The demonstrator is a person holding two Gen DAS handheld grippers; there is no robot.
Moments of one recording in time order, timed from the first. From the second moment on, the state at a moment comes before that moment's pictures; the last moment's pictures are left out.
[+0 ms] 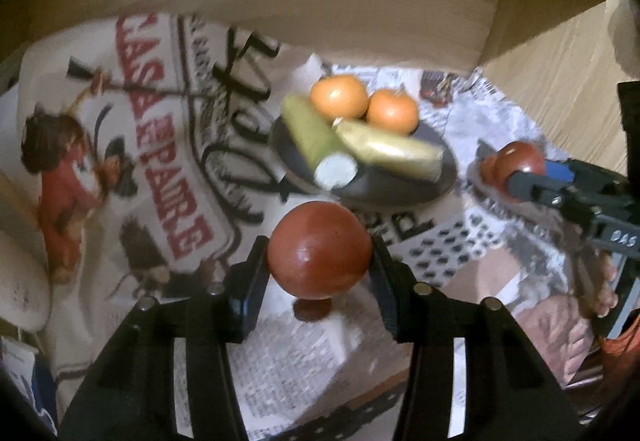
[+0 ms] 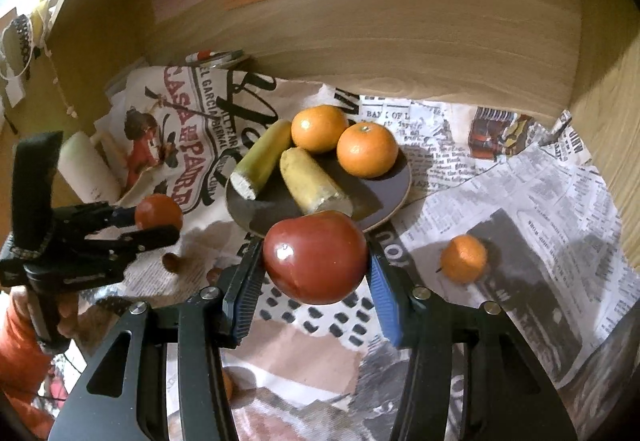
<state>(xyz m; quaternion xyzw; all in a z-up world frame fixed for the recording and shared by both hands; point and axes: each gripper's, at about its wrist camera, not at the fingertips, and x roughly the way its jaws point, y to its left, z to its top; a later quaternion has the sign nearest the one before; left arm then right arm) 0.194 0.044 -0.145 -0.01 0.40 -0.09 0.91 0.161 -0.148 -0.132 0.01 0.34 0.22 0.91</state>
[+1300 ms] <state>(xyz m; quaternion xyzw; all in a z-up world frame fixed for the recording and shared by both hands) 0.269 -0.016 -0.157 -0.01 0.41 -0.12 0.90 0.264 -0.150 -0.157 0.00 0.40 0.19 0.90</state>
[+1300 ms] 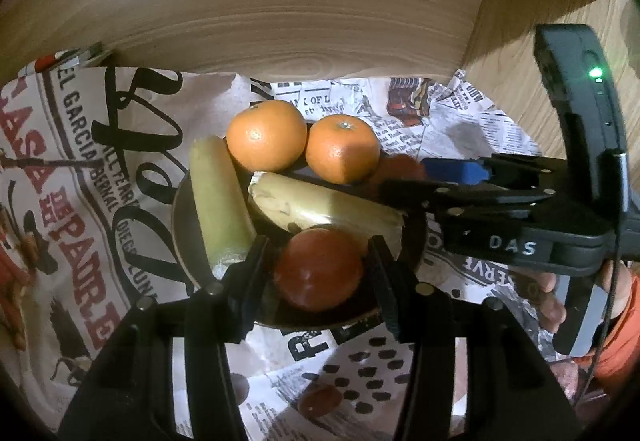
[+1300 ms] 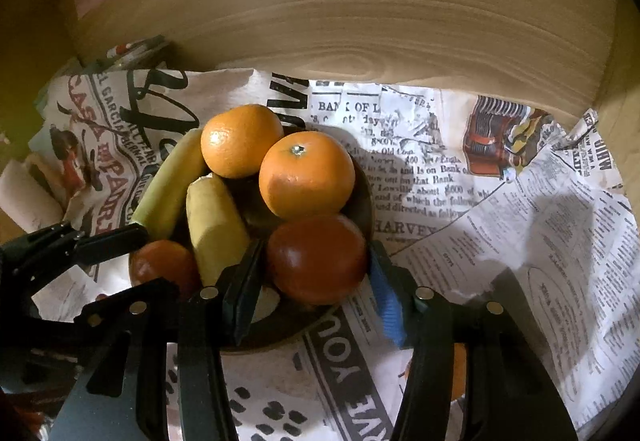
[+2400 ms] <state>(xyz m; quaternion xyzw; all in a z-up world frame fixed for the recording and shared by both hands) 0.188 0.068 -0.173 -0.03 0.44 -0.07 0.89 0.226 -0.208 -0.173 -0.02 0.43 0.12 0.89</state>
